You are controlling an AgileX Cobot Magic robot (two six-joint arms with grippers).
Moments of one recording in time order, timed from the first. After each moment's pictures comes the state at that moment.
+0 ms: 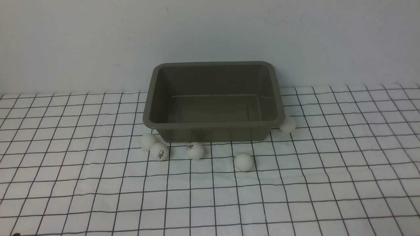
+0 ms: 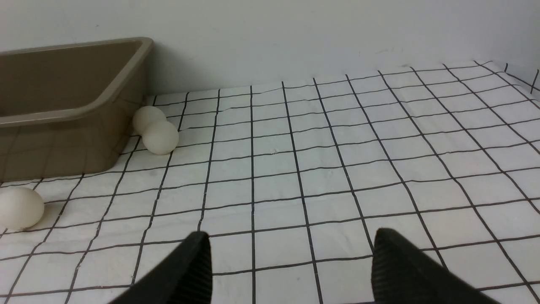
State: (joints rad) right arm -0.02 -0.01 0.02 -0.02 0.38 0.12; left arm 0.10 -0.01 0.03 -0.03 0.38 0.03
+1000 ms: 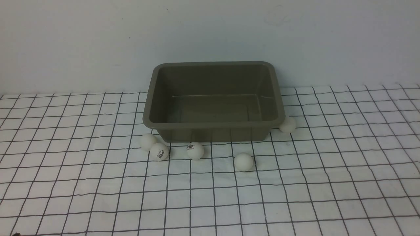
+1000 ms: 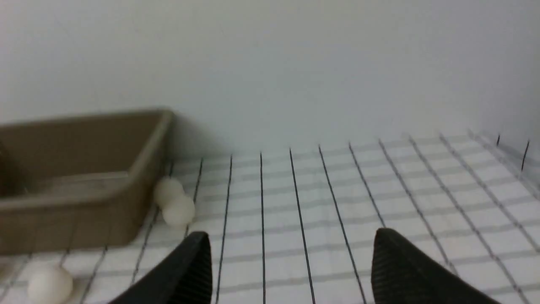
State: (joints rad) right arm -0.02 -0.01 -0.19 -0.01 0.43 0.10; left arm 0.10 -0.01 0.03 -0.03 0.38 0.03
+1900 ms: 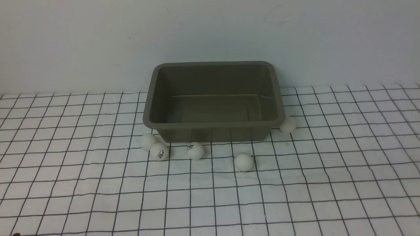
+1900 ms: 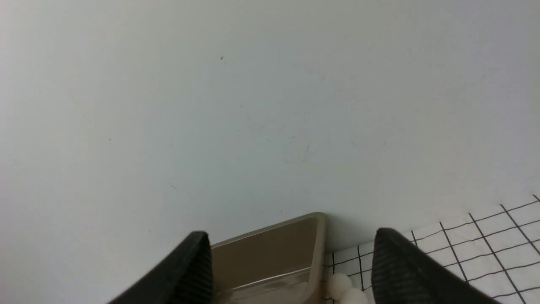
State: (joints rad) right arm -0.02 0.04 -0.45 0.41 0.54 0.08; left arm 0.10 -0.01 0.03 -0.03 0.38 0.03
